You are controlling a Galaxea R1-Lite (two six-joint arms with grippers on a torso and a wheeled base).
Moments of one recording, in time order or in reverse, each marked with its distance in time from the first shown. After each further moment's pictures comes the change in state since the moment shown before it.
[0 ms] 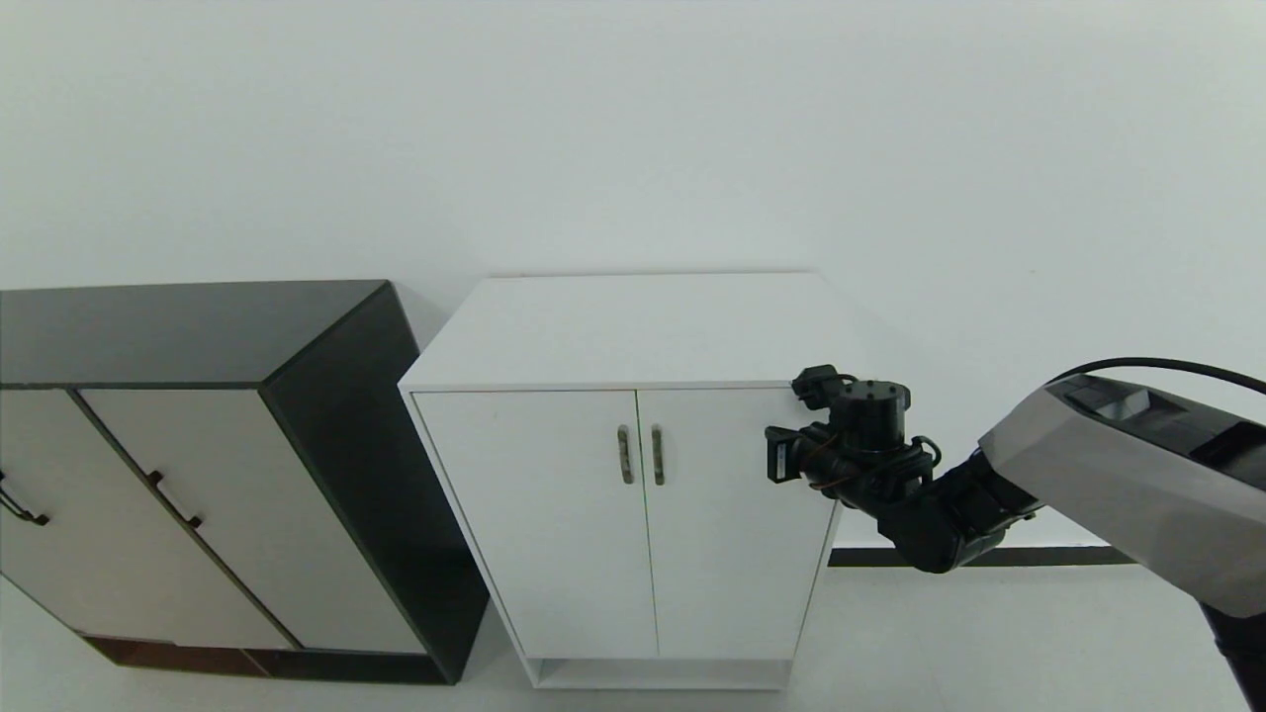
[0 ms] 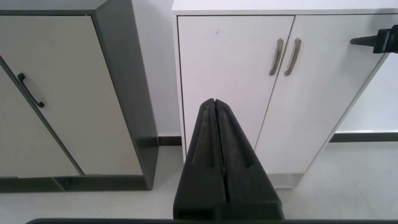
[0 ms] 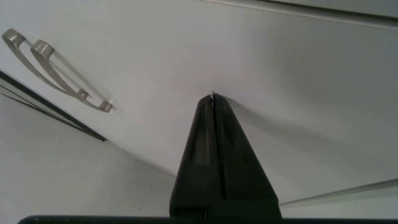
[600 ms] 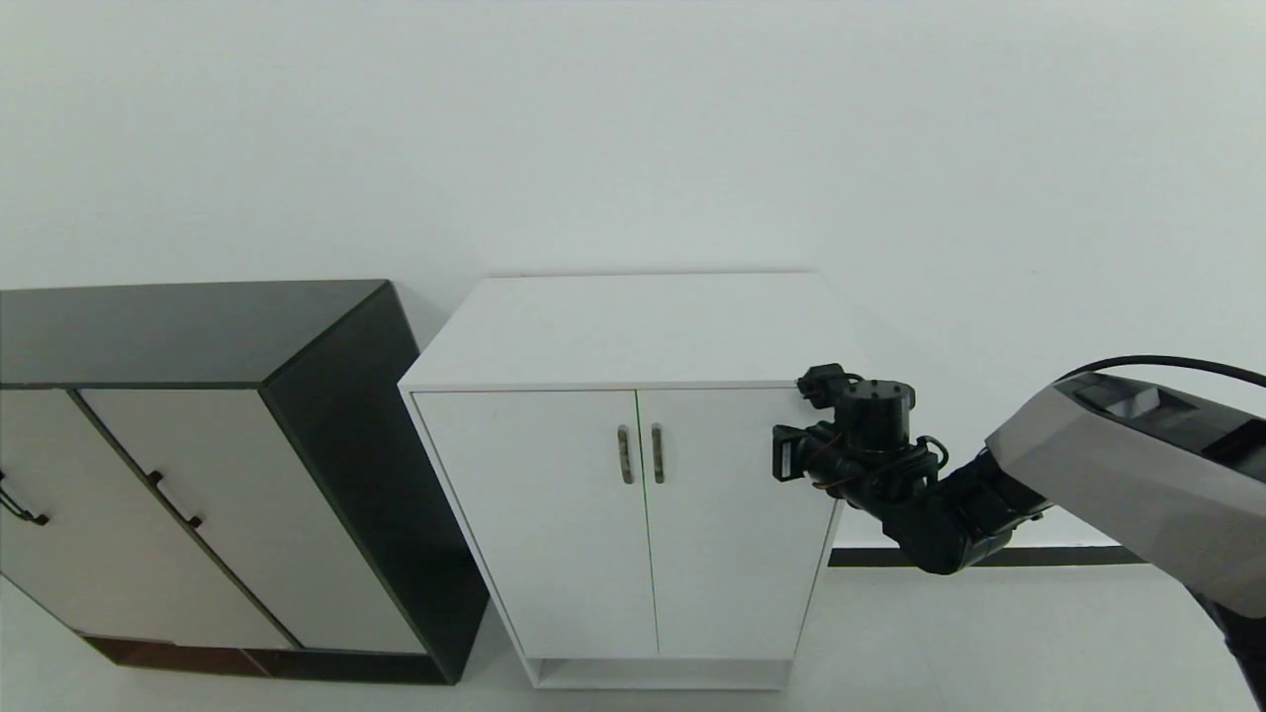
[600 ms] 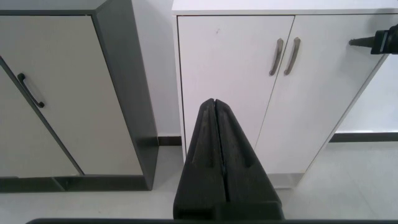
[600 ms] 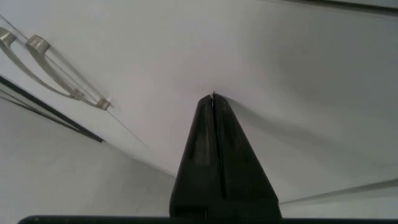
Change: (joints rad) left arm 0.000 0.000 0.000 0.000 -0.003 0.001; right arm 0.000 -0.024 0.033 -0.005 -0.052 0.000
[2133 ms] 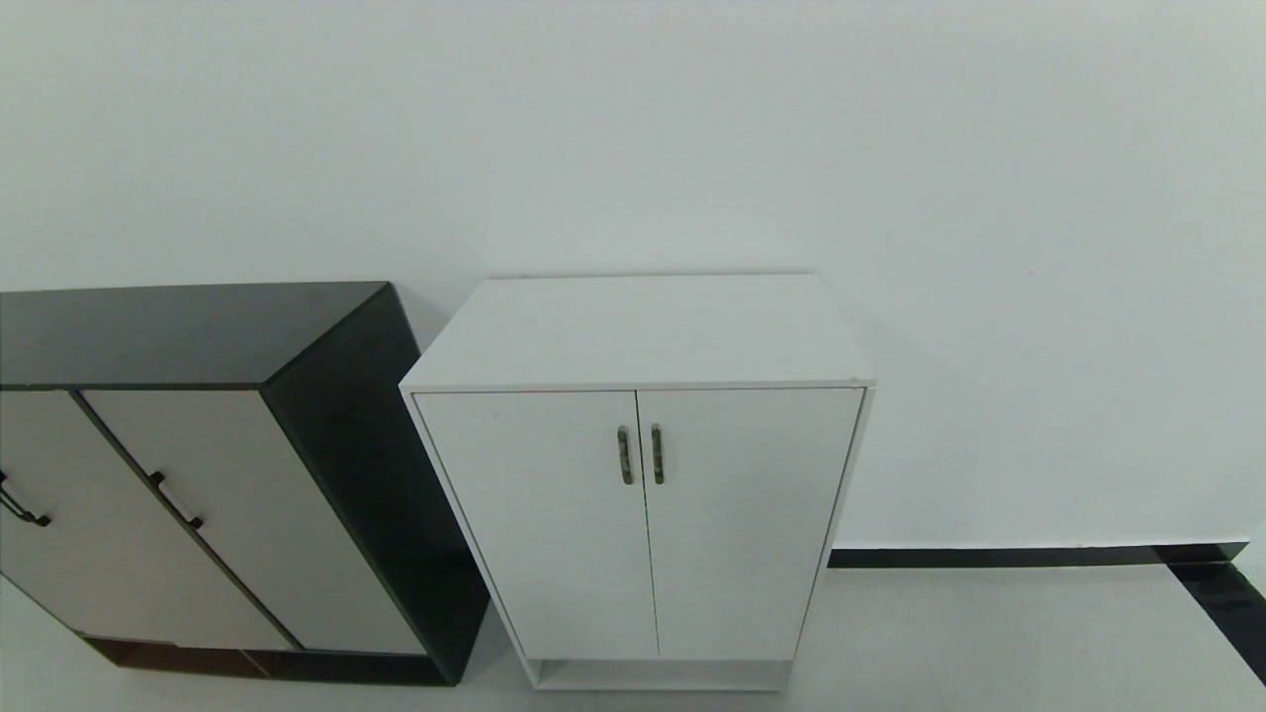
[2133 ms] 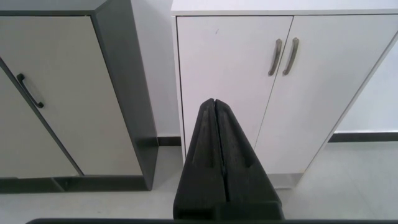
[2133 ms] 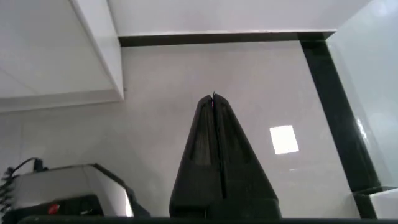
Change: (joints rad) left arm 0.000 0.000 0.000 0.000 -0.001 -0.001; right arm -0.289 -1.640 1.168 0.680 -0.315 -0.106
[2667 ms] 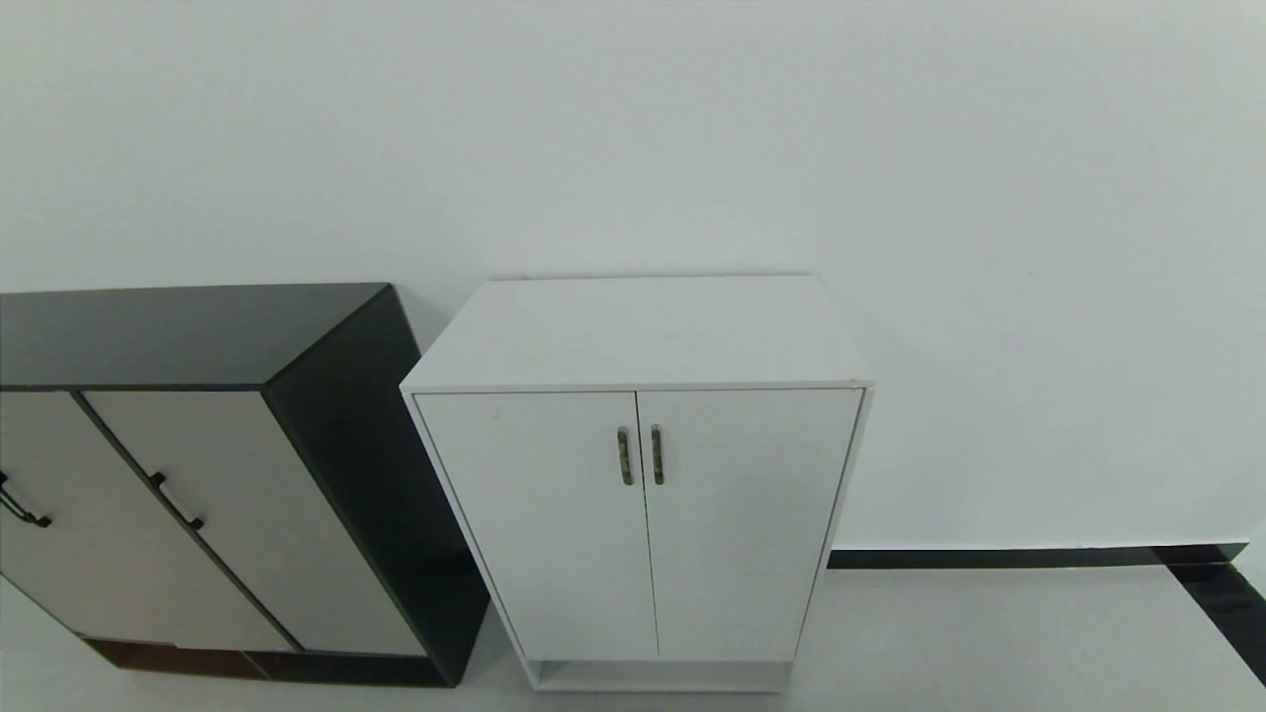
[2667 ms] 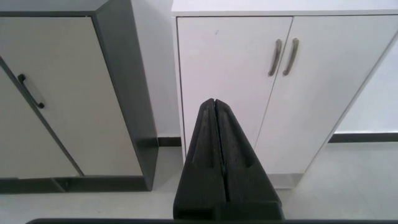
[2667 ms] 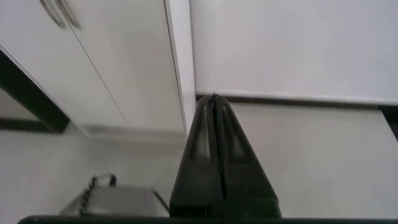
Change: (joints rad) left arm 0.000 0.000 0.000 0.000 0.000 0.000; right arm -0.004 -0.575 -0.049 0.354 0.289 0.010
